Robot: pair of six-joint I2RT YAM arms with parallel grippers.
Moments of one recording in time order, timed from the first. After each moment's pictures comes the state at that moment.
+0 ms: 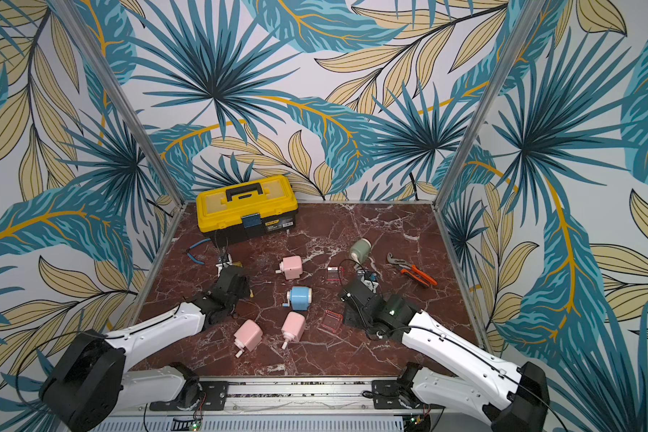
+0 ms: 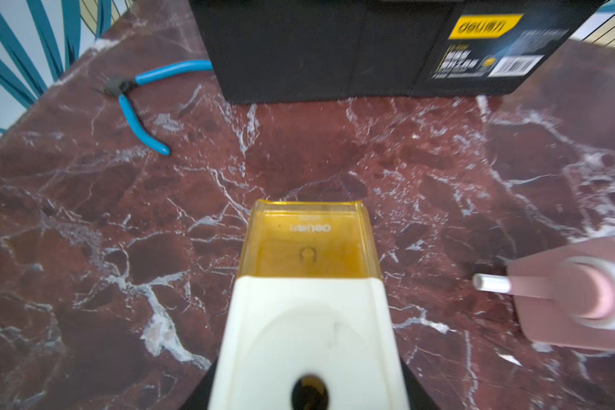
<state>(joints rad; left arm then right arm) -0.50 1.20 0.56 -0.10 -0.53 -0.57 0.82 1.01 0.85 -0.96 0.27 0.98</state>
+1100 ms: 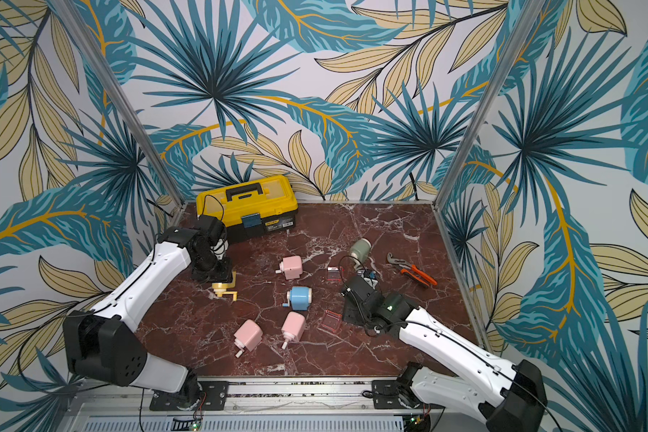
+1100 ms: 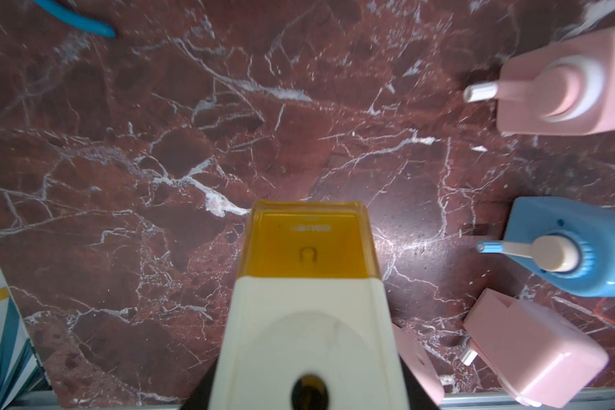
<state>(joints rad) -0.19 1.51 1.33 -1.24 0.02 -0.24 0.77 1.04 0.85 -0.93 0.22 0.95</state>
